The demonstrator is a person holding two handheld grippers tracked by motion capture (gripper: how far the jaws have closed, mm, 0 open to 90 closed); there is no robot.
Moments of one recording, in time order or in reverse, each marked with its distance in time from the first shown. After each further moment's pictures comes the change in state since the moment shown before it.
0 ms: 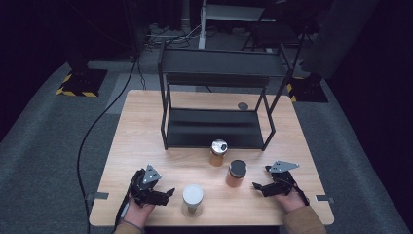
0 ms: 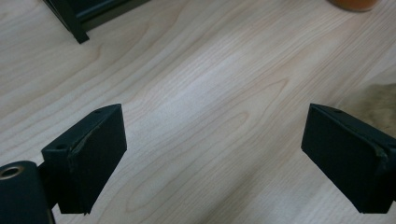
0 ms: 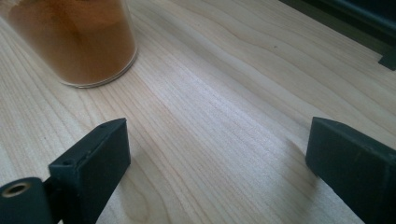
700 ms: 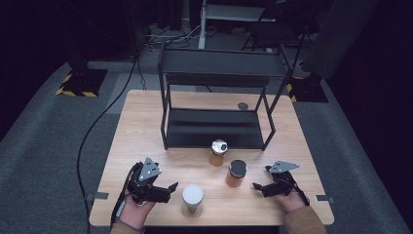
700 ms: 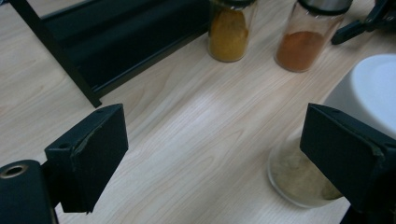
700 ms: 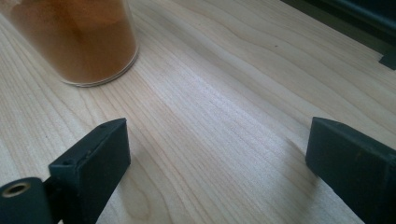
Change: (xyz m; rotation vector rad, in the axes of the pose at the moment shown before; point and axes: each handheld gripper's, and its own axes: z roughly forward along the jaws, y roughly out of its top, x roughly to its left) left arm -0.021 0.038 -0.053 -0.079 -0.007 0.041; right arm 0.000 0.000 -0.001 0.001 0.001 -0.001
